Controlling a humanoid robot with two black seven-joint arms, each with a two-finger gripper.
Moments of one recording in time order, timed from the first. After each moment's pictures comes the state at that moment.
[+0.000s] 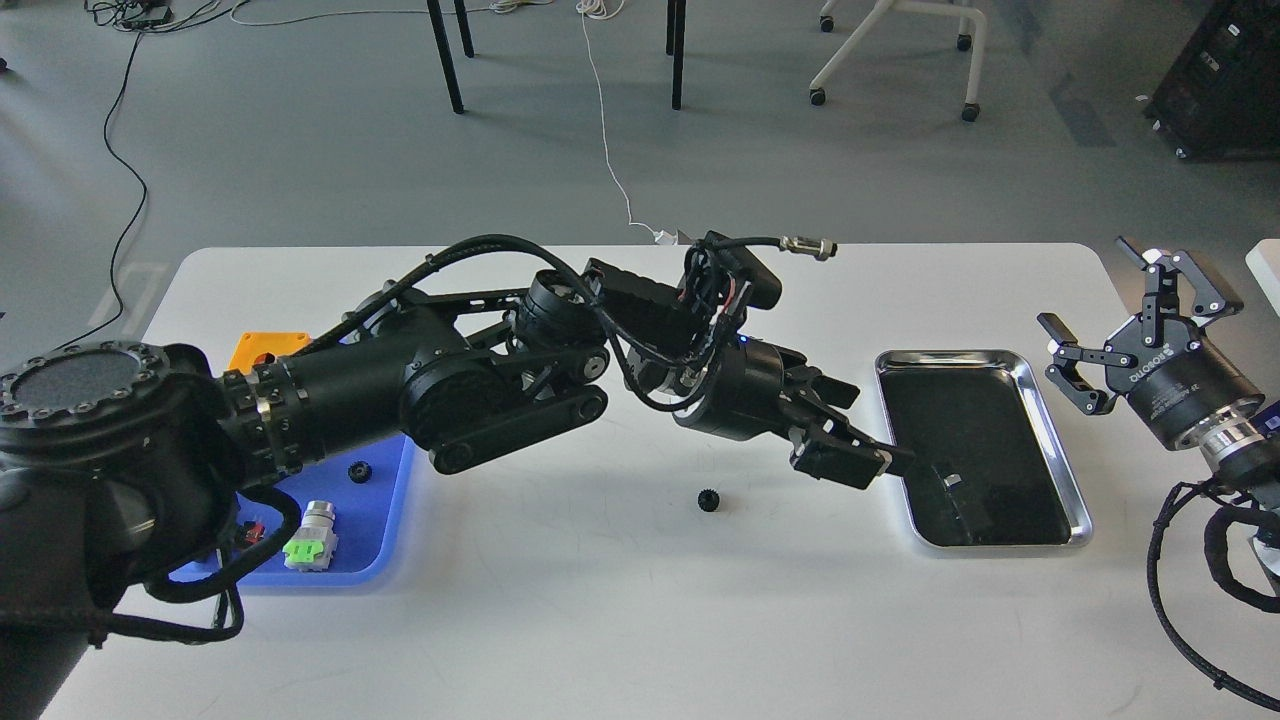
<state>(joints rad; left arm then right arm) -1.16 0.03 -0.24 -0.99 1.45 -0.39 -0.49 0.40 -0.72 0.69 0.96 -0.16 0.49 0.47</state>
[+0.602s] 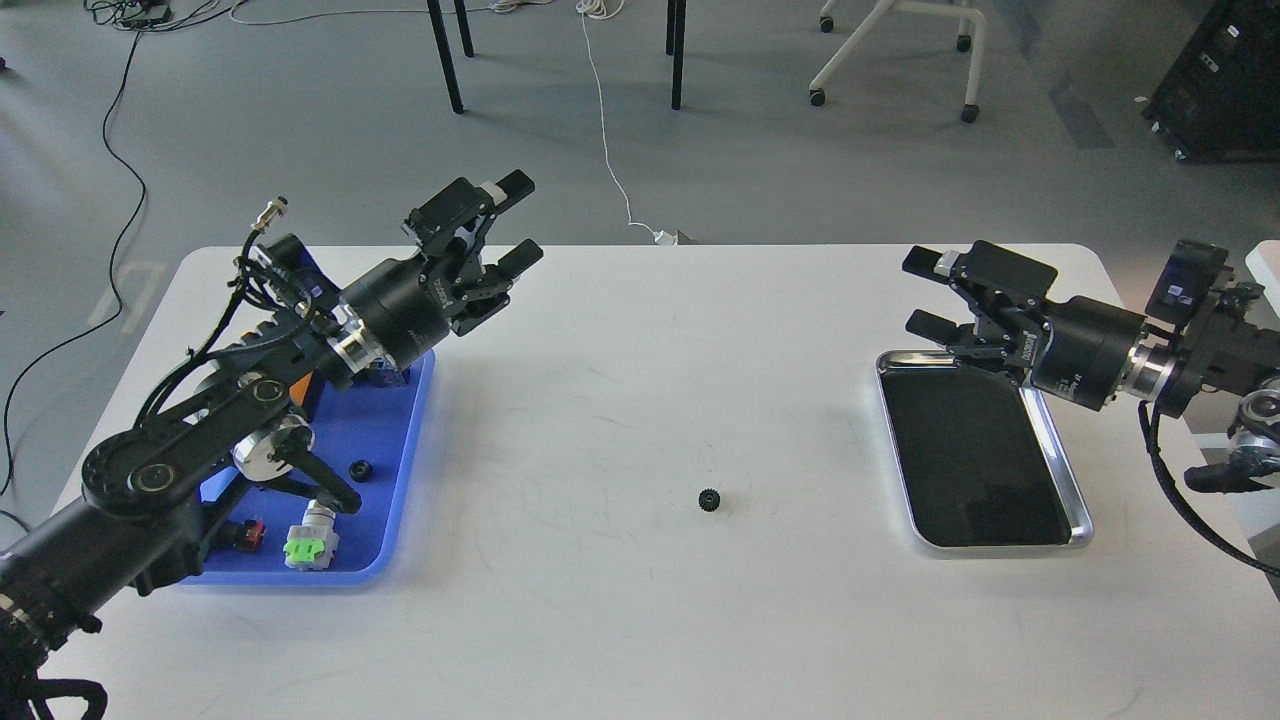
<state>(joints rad) -0.52 0.36 -0.88 -1.03 0.83 -0.39 -0.49 0.78 -0.80 0.41 1.19 -0.95 0.49 0.49</state>
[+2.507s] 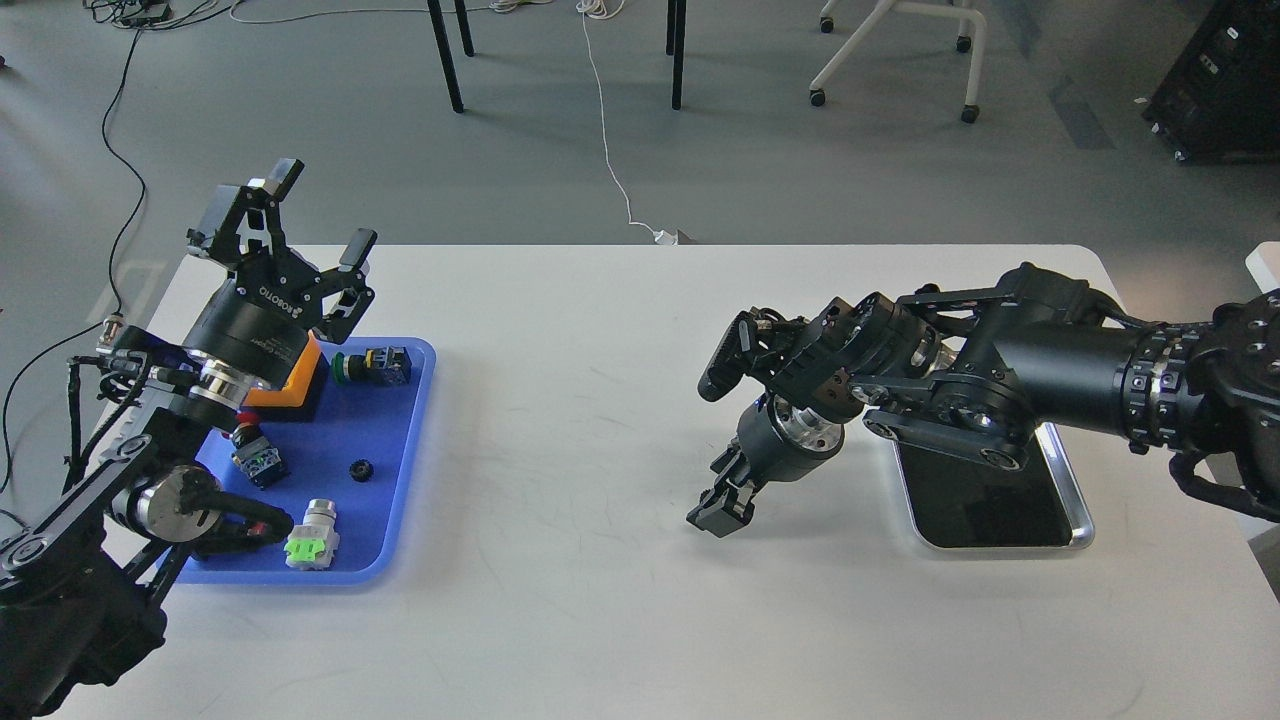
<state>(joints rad) -0.33 0.37 -1.14 -1.07 0.59 -0.42 -0.49 1.31 -0.12 -0.39 0.92 -1.67 0.49 0.49</state>
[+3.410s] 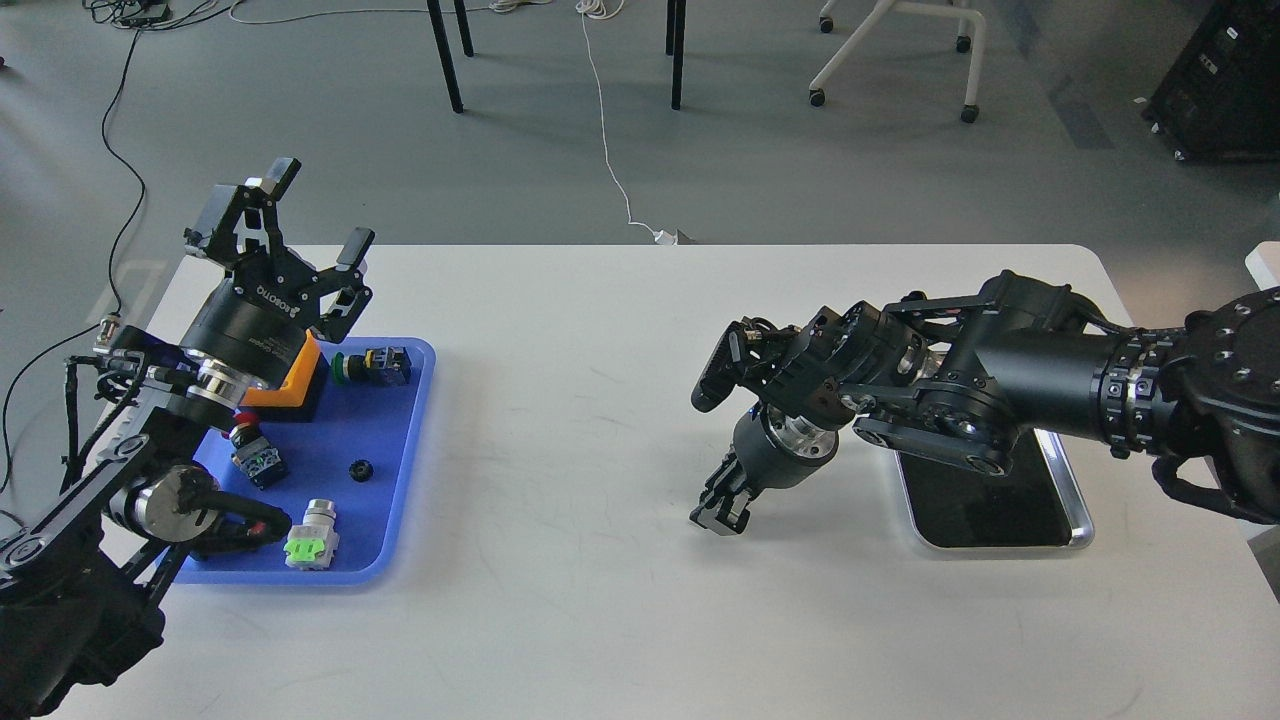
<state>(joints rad) -0.33 0.38 -1.14 -1.07 0.59 -0.42 -0.49 1.31 -0.09 -0.42 0.90 -1.67 0.49 0.49</state>
